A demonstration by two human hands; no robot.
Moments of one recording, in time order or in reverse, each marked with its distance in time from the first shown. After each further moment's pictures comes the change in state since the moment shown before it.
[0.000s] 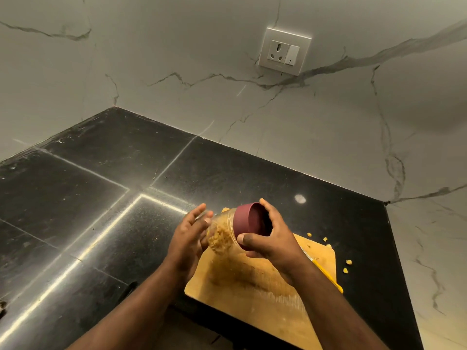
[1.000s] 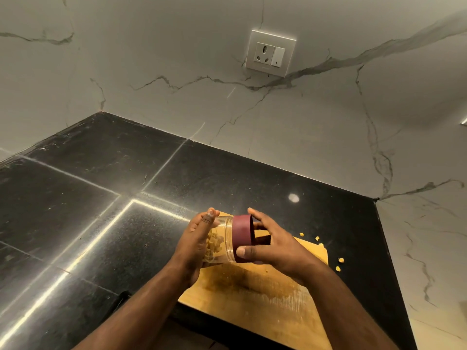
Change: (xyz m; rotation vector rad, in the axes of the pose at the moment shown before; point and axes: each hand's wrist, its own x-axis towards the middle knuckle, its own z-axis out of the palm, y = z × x) left_hand 0.003 0.007 0.034 0.118 0.033 -0.181; right_hand -0.002 -0.004 -0.029 -0.217 -0.178 0.022
